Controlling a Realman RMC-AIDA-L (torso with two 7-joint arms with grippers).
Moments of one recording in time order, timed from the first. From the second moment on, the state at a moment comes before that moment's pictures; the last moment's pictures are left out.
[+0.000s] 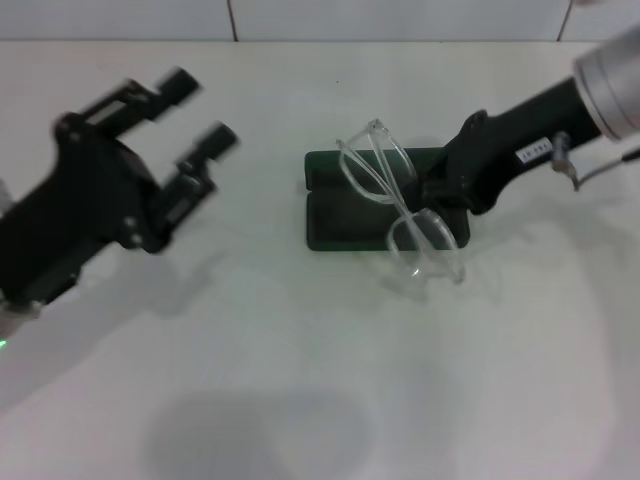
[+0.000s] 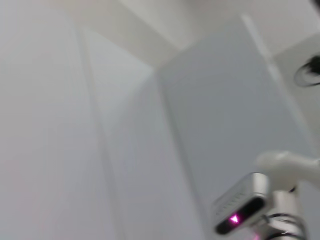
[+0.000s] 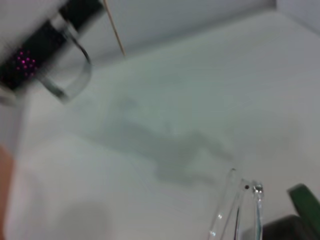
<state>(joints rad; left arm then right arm) -0.51 -2.04 2.83 -0.10 -0.74 2.03 -0.38 0.76 2.01 -1.23 -1.20 -2.12 -1.62 2.14</state>
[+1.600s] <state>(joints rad) -0.44 -2.08 2.84 -0.11 -0.90 1.98 -0.40 1.09 2.03 -2.18 -1.17 -2.69 -1.27 2.74</state>
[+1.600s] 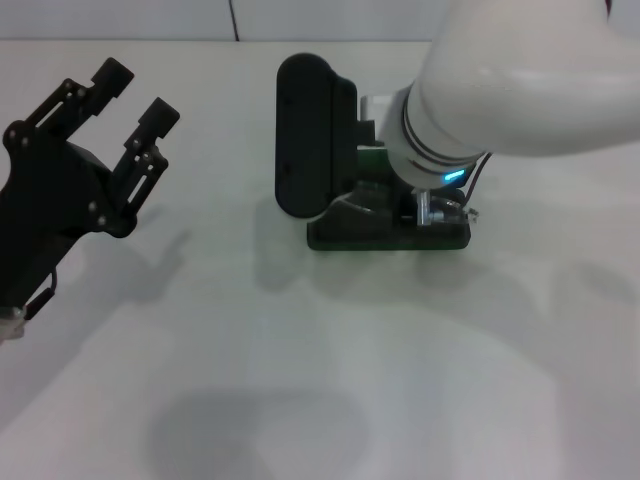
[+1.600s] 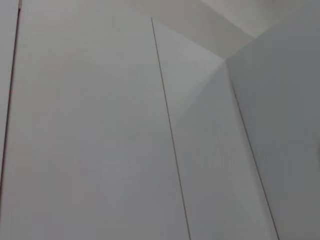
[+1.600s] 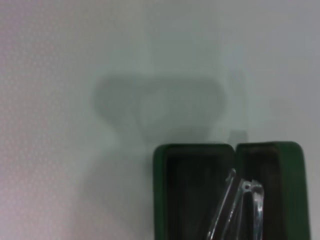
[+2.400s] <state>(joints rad) -0.44 -2.07 2.84 -0.11 -0.90 1.98 -0.40 1.06 2.03 -2.31 -1.18 -2.77 -1.15 2.75</state>
